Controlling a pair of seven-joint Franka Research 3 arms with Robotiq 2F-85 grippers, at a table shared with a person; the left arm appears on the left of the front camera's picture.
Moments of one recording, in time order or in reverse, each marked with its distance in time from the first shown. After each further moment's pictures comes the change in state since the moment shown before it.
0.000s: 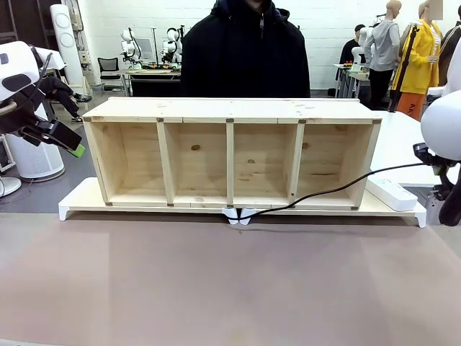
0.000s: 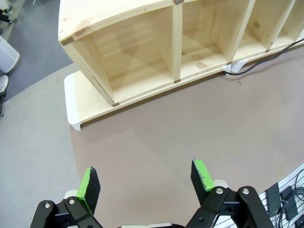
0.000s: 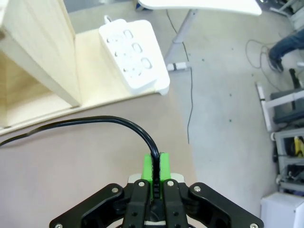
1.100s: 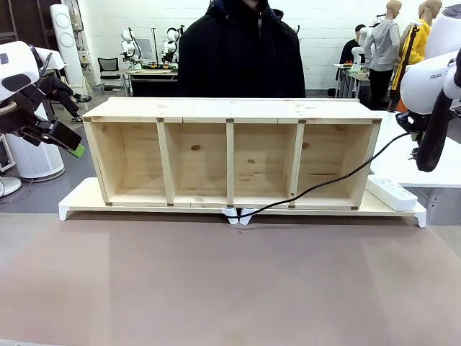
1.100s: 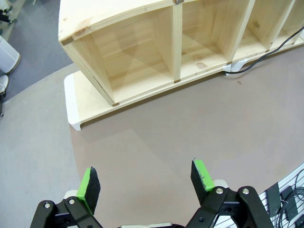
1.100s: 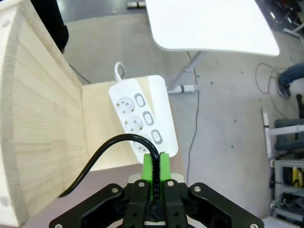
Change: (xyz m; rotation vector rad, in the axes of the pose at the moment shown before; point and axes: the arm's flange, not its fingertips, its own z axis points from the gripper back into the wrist) left arm 0.000 0.000 0.000 0.000 0.000 0.000; right arm 0.133 0.012 -0.052 0.045 -0.019 0.074
